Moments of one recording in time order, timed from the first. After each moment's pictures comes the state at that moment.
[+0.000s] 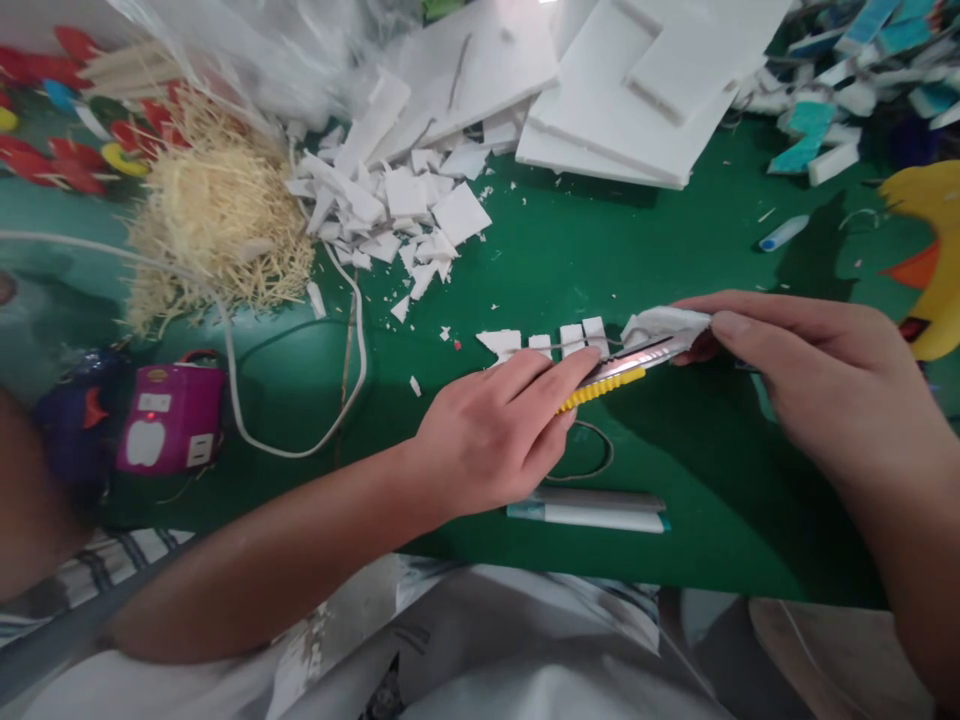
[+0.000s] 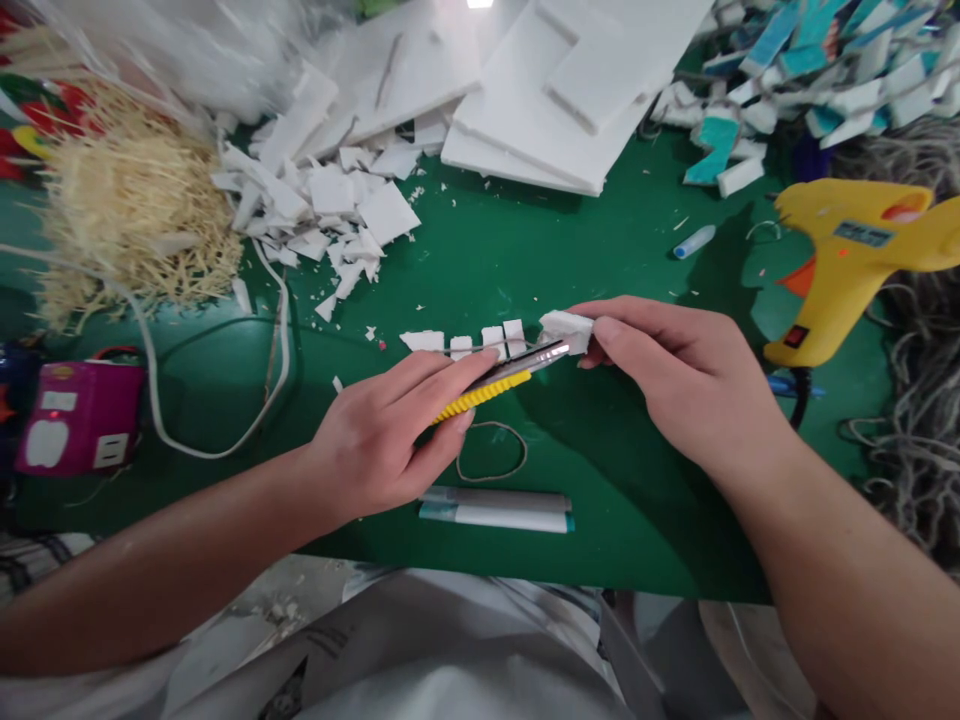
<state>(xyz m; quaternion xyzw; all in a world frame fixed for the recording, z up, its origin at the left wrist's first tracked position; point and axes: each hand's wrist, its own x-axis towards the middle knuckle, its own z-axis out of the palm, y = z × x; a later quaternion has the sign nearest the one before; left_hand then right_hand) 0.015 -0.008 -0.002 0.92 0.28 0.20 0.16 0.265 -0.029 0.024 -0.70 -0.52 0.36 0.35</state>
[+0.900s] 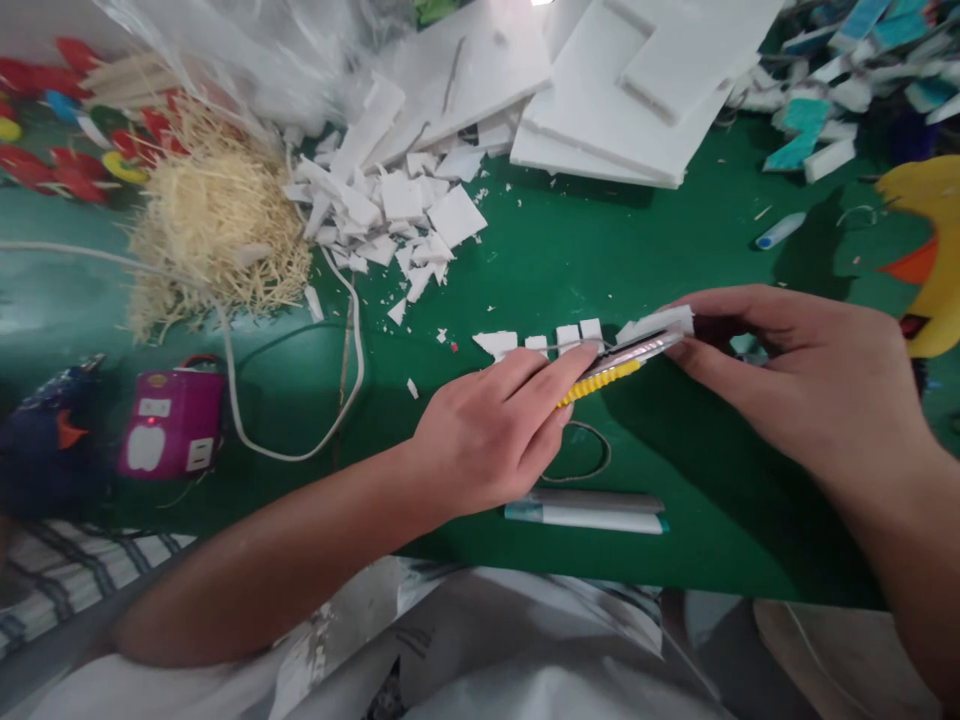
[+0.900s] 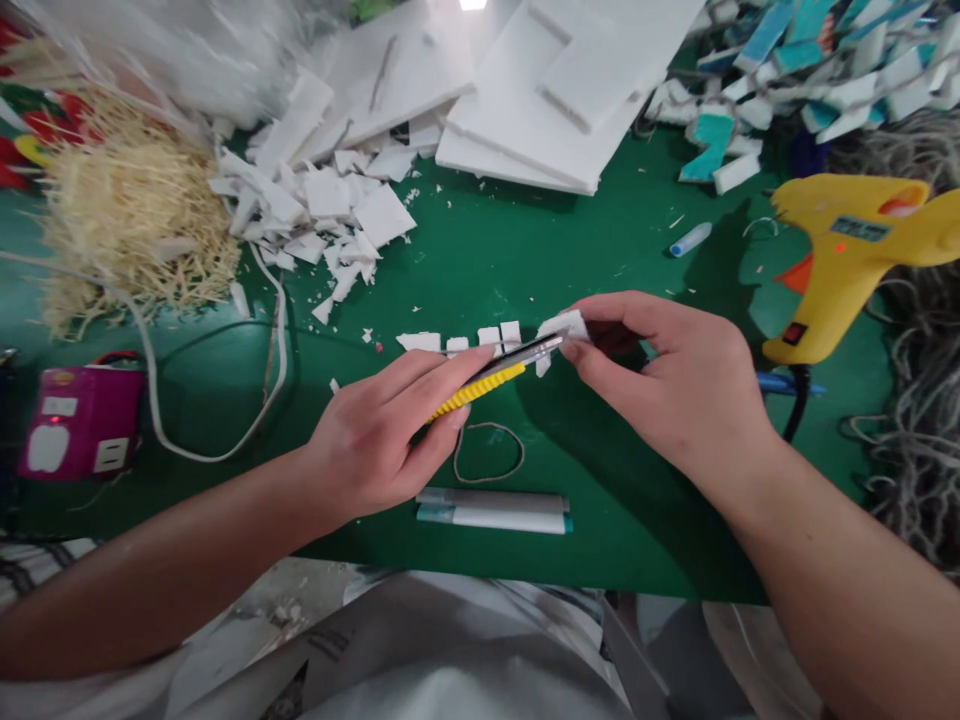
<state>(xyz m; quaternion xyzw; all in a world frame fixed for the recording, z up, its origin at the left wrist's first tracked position) 0.016 -0.008 -0.003 0.92 0.29 0.20 0.14 0.259 -0.028 0.023 -0.73 -0.58 0.22 0.30</state>
